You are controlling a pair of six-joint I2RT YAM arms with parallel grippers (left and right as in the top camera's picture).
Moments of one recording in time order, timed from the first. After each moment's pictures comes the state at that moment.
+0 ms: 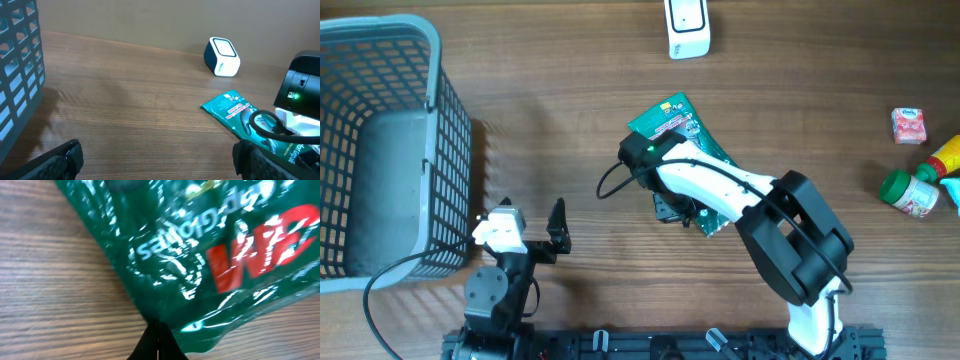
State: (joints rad) left arm -0.16 0.02 0.09 -0.27 -0.03 -0.23; right arm 0.75 2.05 1.38 -1.12 0.22 0.60
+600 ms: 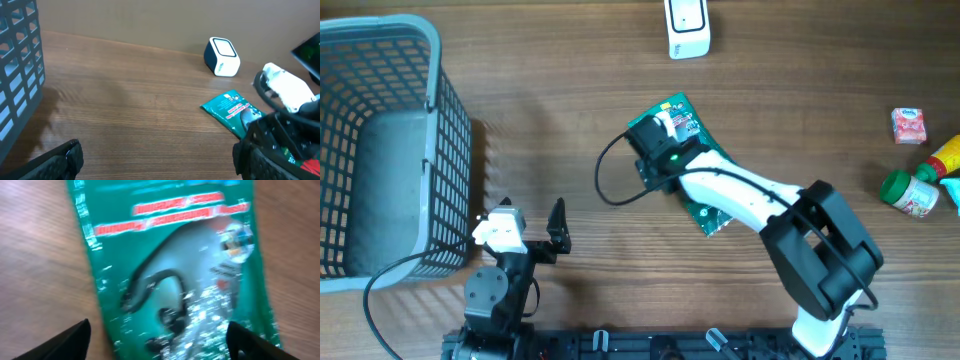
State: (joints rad) left arm -0.16 0.02 0.09 -0.27 -0.03 -0.23; right arm 0.69 1.93 1.21 -0.48 0.37 0.23
